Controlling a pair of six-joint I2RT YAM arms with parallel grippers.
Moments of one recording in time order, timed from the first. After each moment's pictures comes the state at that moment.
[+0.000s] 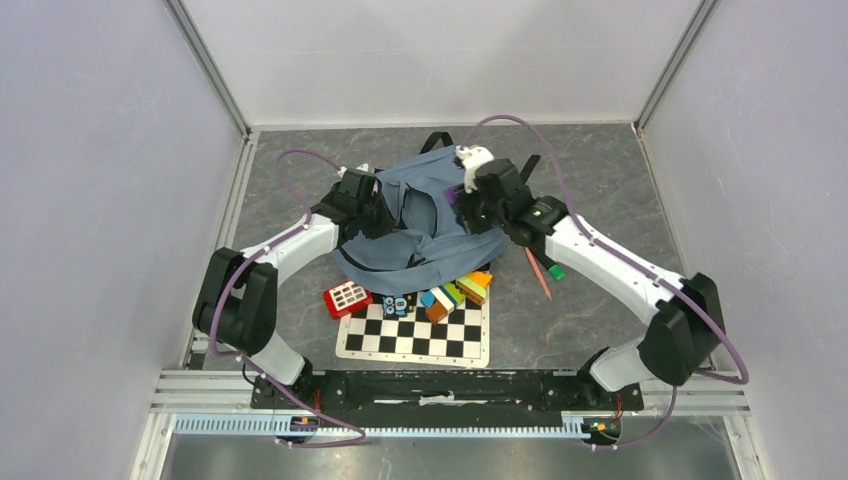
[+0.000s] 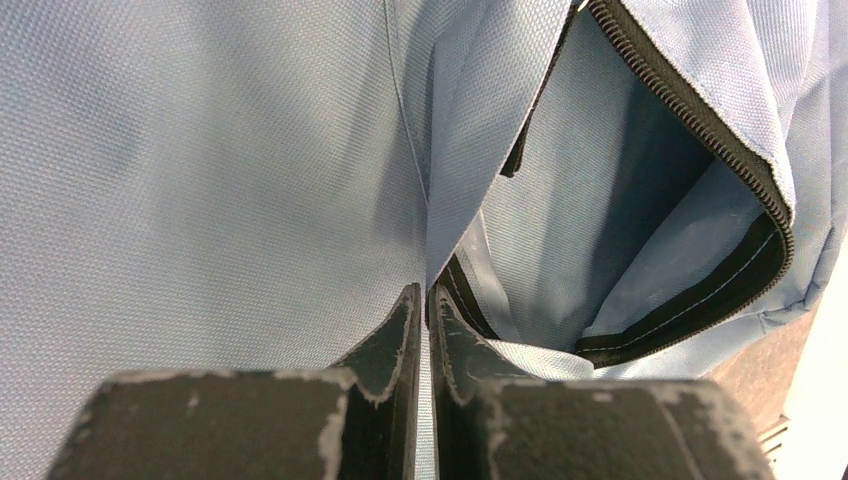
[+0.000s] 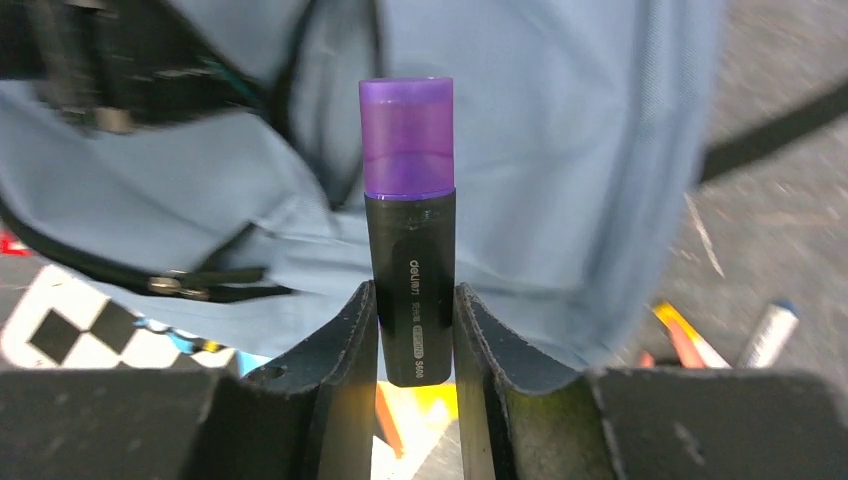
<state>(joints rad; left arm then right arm) -0.41 1.59 1.01 -0.23 0.08 -0.71 0.65 1.42 1.18 -0.43 0.10 0.16</state>
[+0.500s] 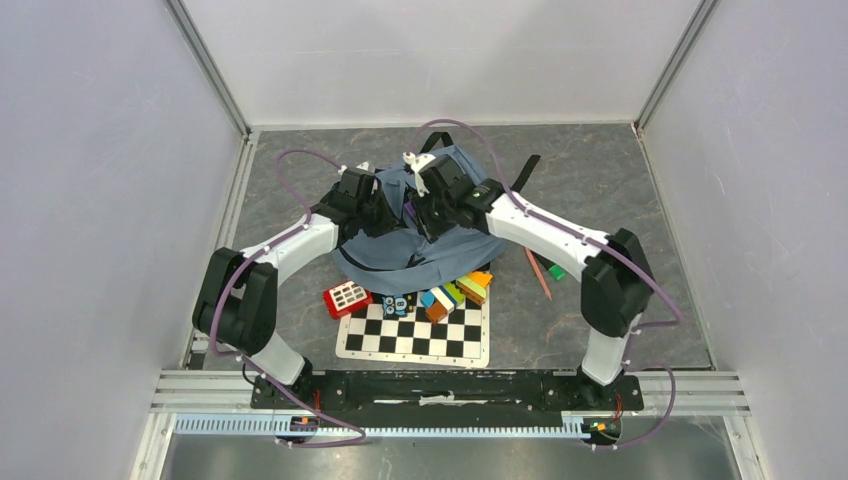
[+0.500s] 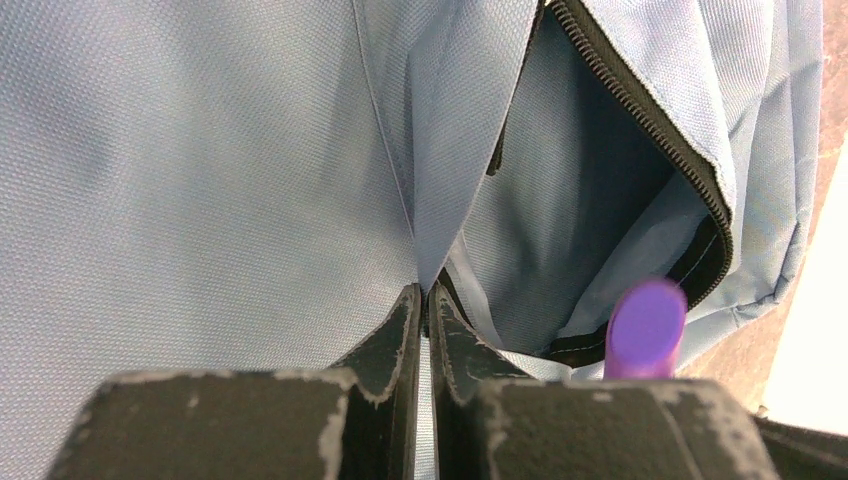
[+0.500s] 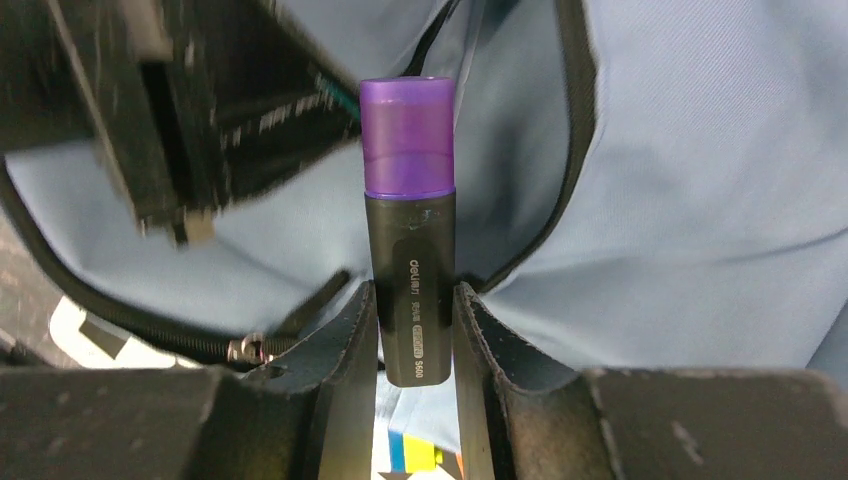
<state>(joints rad) -0.41 1.59 1.01 -0.20 0.12 -0.72 0.78 1.78 1.48 -0.52 0.00 0.19</state>
